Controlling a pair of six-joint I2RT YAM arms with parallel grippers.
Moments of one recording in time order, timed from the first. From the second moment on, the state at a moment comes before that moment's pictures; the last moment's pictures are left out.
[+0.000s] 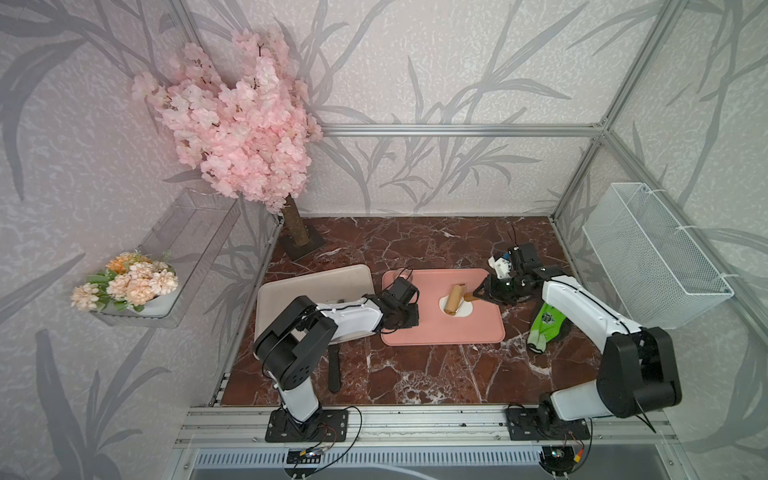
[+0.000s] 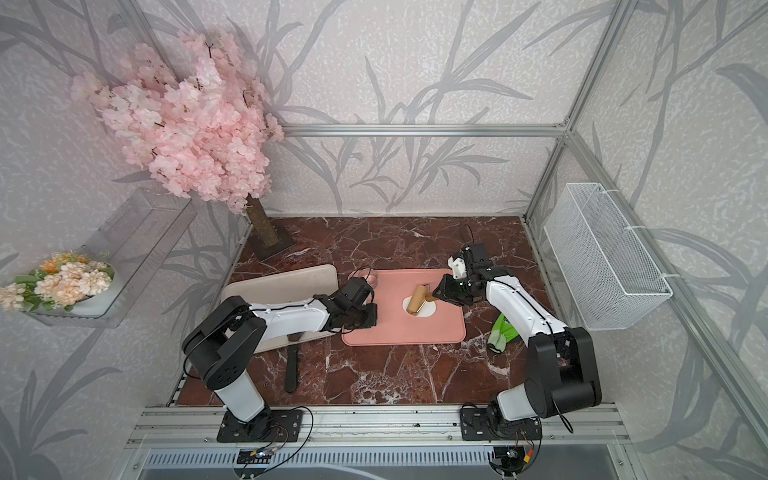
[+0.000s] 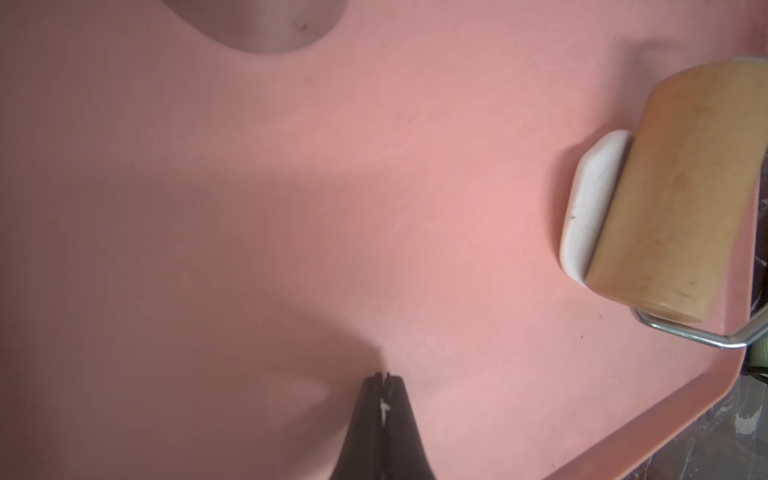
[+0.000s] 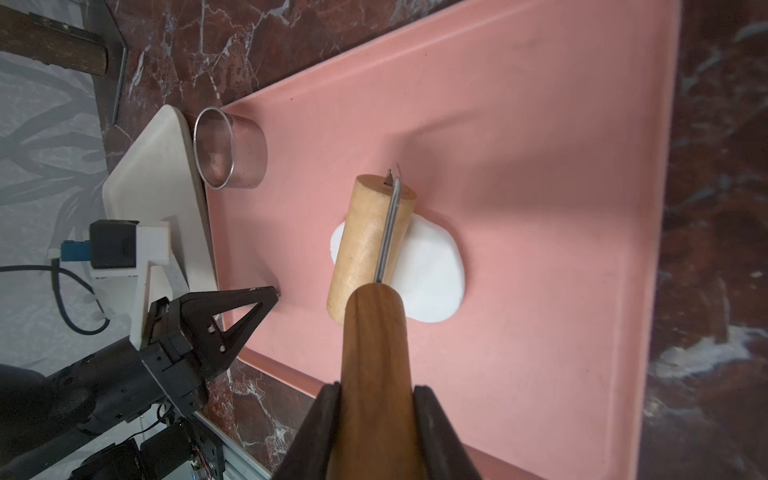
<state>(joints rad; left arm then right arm) -0.72 1.74 0.89 -0.20 0.06 -0.73 0.16 1.45 0.99 -0.70 -0.45 0.41</state>
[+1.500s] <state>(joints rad) -0.71 1.74 0.89 -0.20 0.06 -0.73 0.27 1.46 1.26 -0.95 -0.26 0.45</state>
